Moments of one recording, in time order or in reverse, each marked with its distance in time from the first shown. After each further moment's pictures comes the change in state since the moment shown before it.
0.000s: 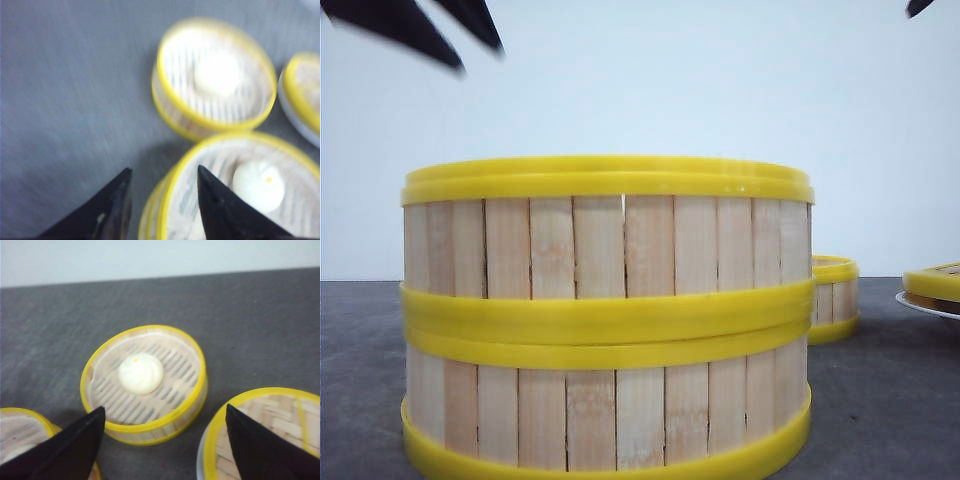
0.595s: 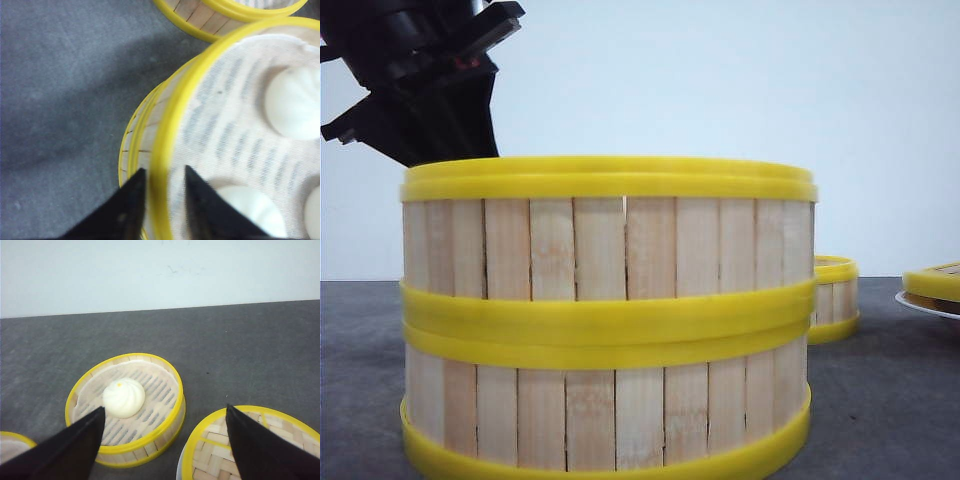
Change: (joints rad) left arm 0.000 0.297 0.000 -0.152 0.157 0.013; right arm -0.005 -0.202 -0.061 0.009 0.108 0.001
